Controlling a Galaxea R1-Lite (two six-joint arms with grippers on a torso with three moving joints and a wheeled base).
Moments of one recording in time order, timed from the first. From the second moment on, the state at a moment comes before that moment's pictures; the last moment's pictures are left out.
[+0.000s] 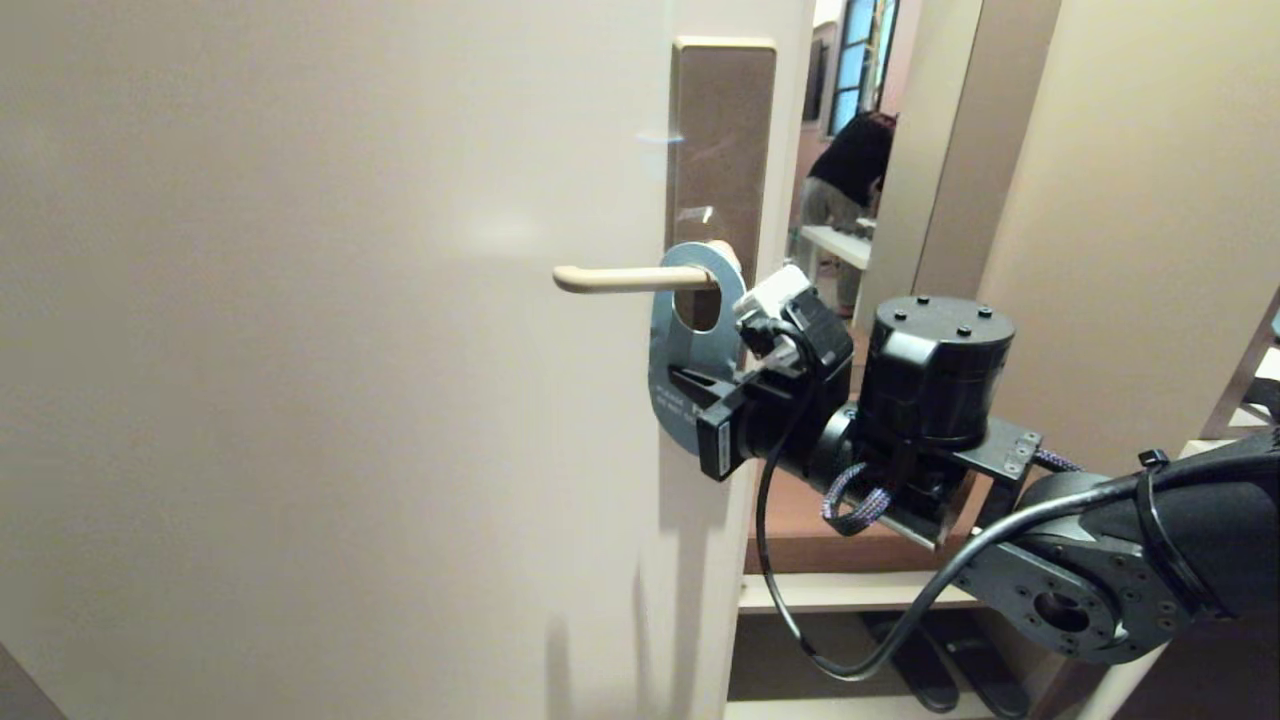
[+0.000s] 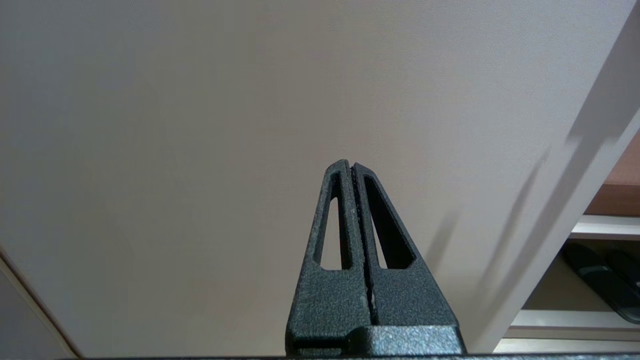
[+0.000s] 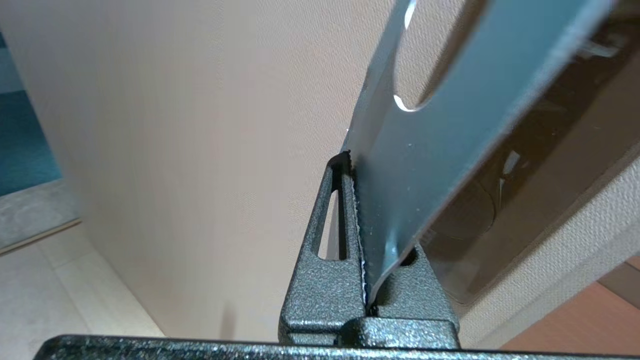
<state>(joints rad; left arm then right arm) 0.01 0.00 0.00 0.00 0.03 -0.06 0.71 1.89 -0.94 -0.89 0.01 -0.12</state>
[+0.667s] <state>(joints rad) 0.01 0.00 0.00 0.00 0.03 -0.06 0.77 1.92 -0.99 -0.86 -0.11 -0.14</state>
